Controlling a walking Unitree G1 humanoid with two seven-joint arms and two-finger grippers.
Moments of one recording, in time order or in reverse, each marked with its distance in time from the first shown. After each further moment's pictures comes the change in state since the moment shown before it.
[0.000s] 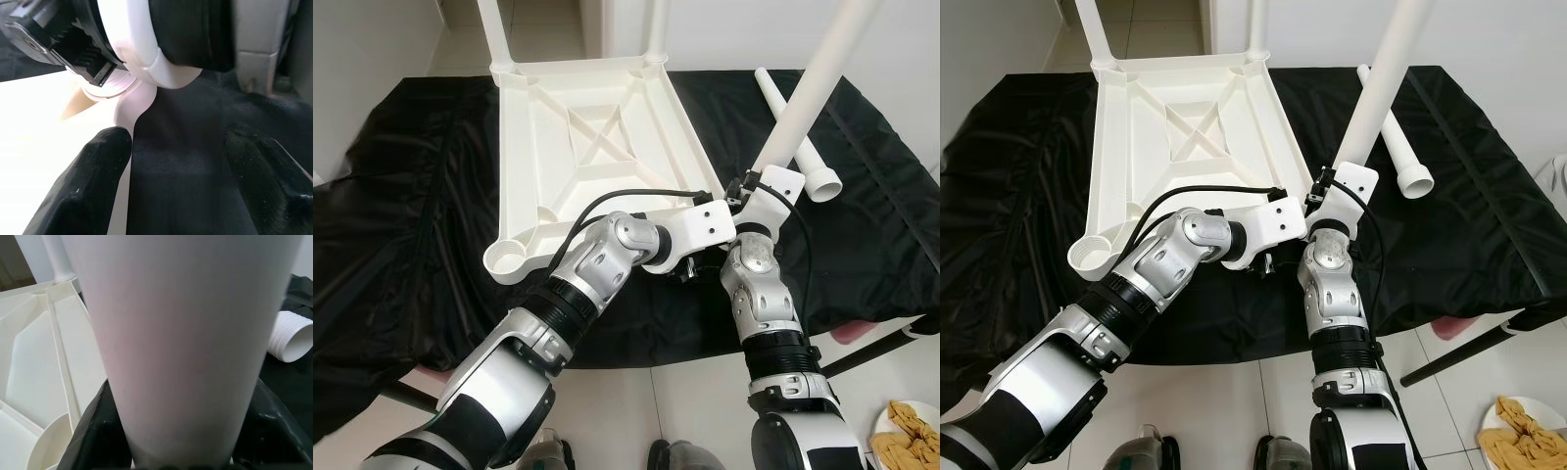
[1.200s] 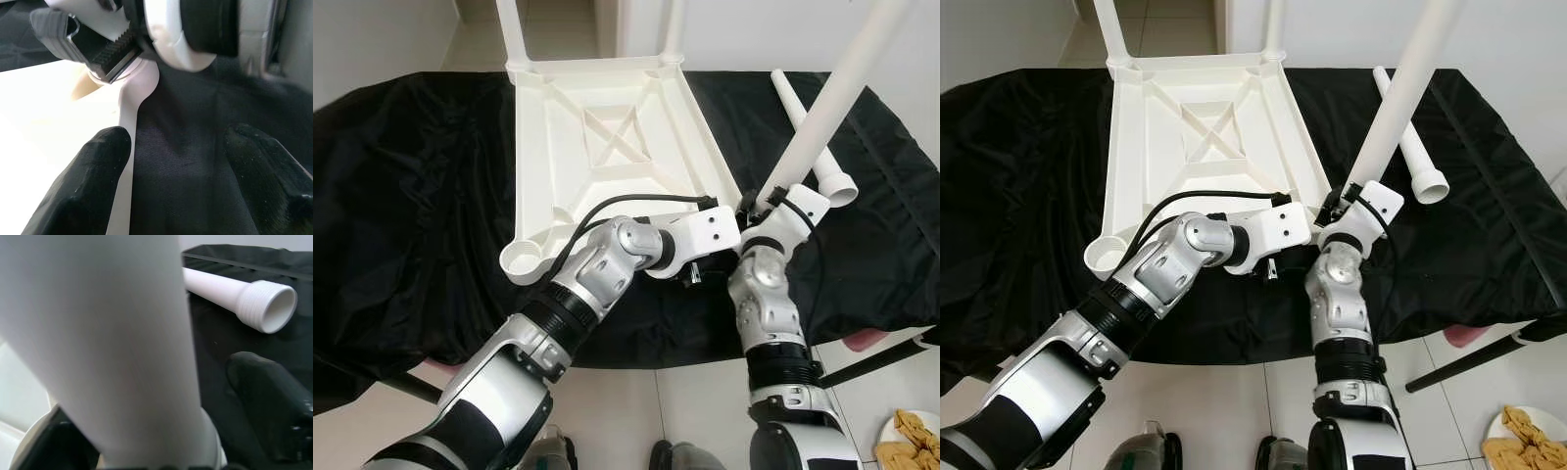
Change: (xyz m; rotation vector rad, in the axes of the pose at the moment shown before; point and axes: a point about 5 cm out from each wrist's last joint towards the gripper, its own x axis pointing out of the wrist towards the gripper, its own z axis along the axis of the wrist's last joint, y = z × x) left arm 0.000 -0.007 0.003 0.016 -0.013 -0.011; right arm -0.002 -0.029 -0.009 0.110 -0.035 -0.064
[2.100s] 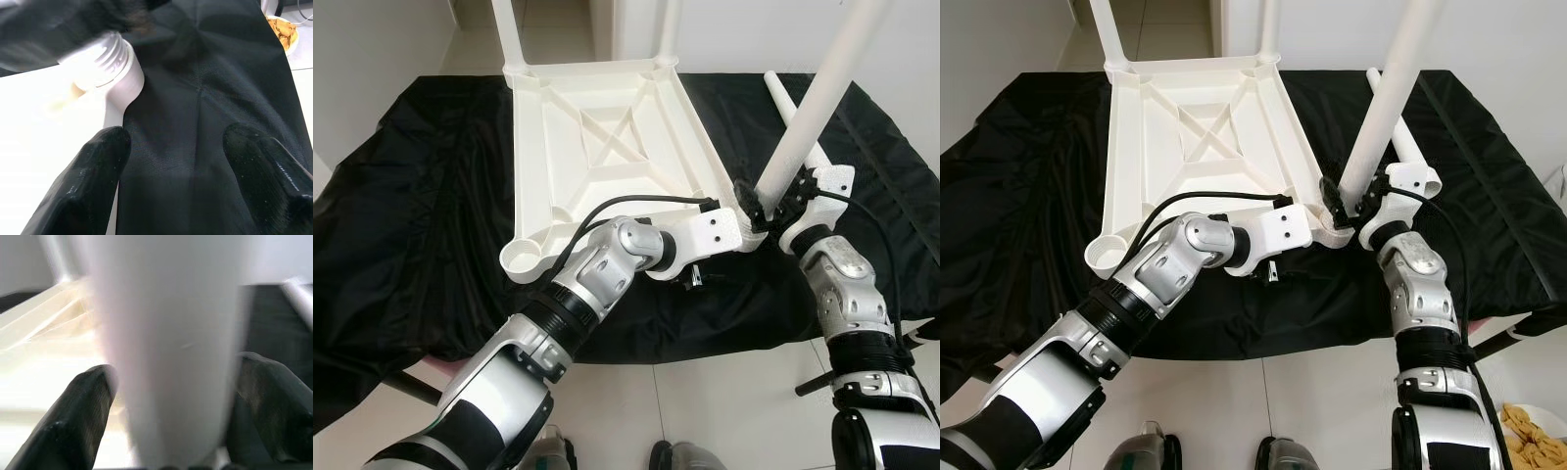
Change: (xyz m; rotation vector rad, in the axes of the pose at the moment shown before) left arm 0.000 -0.001 0.001 0.001 -0.003 -0.029; right arm 0.026 -0.035 0.023 -0.227 0.043 0.793
